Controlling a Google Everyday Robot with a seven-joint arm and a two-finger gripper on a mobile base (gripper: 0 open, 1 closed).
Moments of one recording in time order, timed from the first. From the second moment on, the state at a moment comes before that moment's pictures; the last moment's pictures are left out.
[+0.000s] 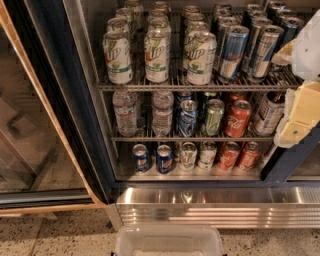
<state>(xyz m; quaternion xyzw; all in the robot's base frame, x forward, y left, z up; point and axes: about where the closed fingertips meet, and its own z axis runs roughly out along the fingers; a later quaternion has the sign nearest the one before) 0.438 -0.217 0.976 -0.60 0.78 -0.03 0.16</state>
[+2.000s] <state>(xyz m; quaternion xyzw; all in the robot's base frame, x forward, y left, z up) 0.491 -0.244 0.953 -0.50 0.81 -0.01 0.30</state>
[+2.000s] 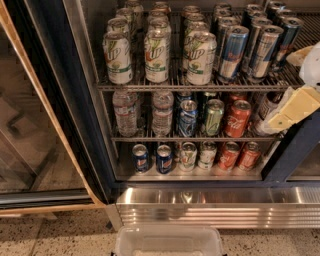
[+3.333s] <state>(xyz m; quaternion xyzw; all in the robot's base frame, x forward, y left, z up) 0.543 -0.279 0.949 -0.40 0.81 -0.02 0.43</state>
